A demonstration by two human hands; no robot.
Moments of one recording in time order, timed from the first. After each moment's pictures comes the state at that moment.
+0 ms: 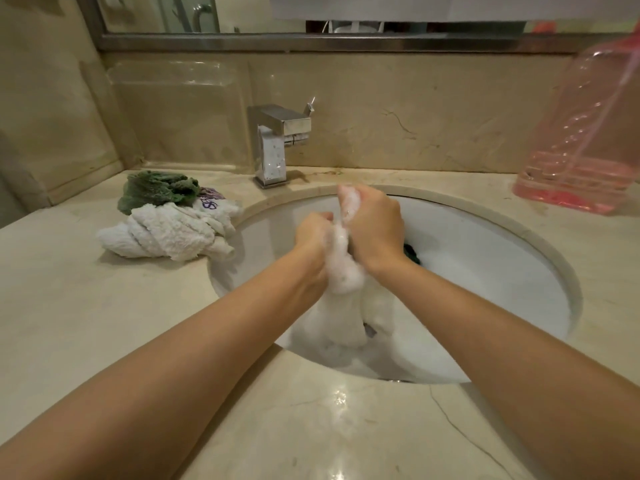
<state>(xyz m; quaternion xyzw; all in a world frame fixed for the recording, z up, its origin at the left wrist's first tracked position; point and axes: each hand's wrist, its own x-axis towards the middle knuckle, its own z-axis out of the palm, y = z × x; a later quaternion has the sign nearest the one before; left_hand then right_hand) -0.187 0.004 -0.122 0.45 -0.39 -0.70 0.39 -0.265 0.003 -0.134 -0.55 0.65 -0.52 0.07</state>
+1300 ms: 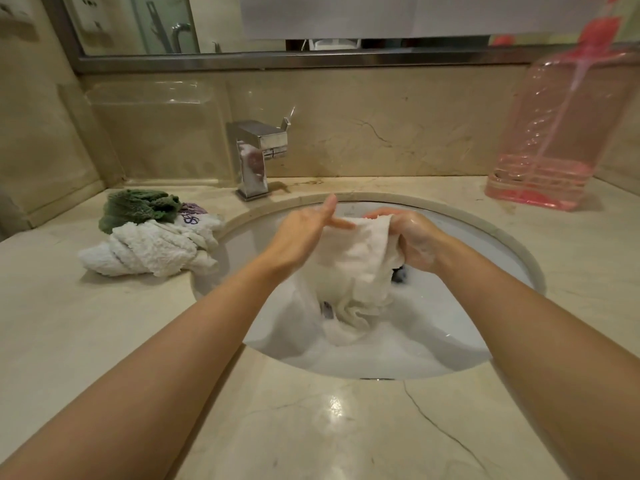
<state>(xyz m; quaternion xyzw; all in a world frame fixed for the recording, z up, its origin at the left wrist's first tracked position) -0.175 -0.020 -0.129 0.39 -0.75 -0.40 0.34 -0.366 0.003 -0.142 -0.47 0.58 -0.49 0.45</state>
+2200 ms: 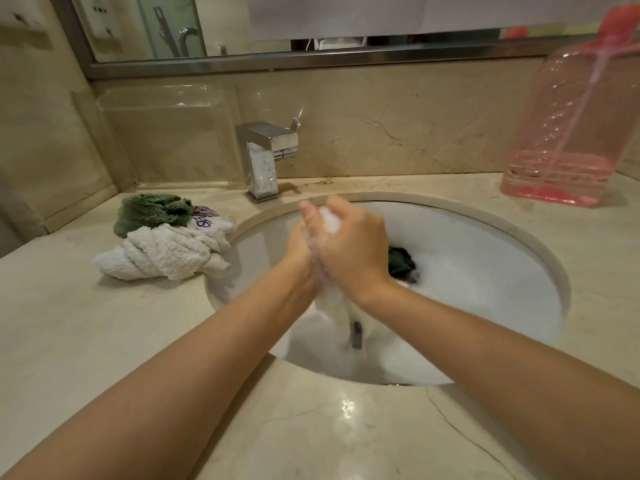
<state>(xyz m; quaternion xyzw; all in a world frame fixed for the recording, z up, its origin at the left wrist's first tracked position) -0.189 0.000 -0.125 0.43 -0.47 -0.64 0.43 -0.247 0.023 -0.134 -0.59 0.60 -0.55 -0.03</state>
